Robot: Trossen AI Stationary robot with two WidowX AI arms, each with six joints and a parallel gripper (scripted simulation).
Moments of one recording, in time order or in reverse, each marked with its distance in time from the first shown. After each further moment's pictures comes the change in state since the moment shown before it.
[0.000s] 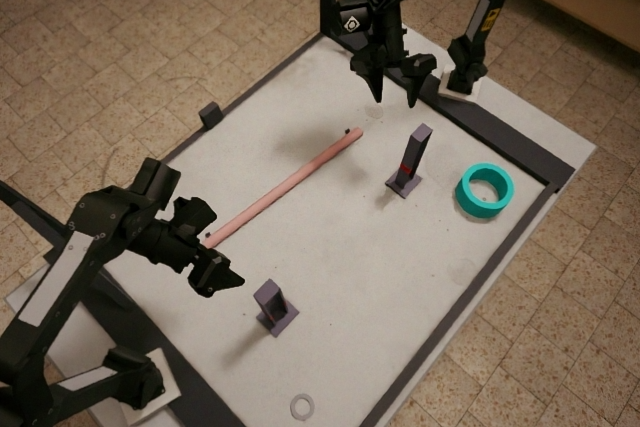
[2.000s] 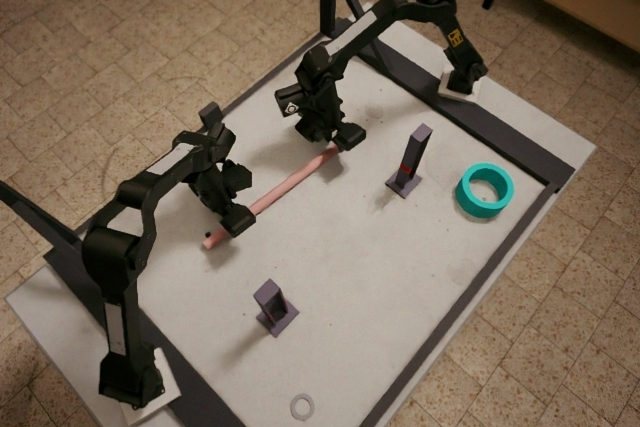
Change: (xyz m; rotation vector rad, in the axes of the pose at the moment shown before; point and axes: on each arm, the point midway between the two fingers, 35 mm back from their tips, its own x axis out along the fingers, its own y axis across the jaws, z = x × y) left arm 0.122 -0.179 0.035 0.049 0.295 -0.352; right arm 0.117 0.229 0.069 0.158 0.401 0.313
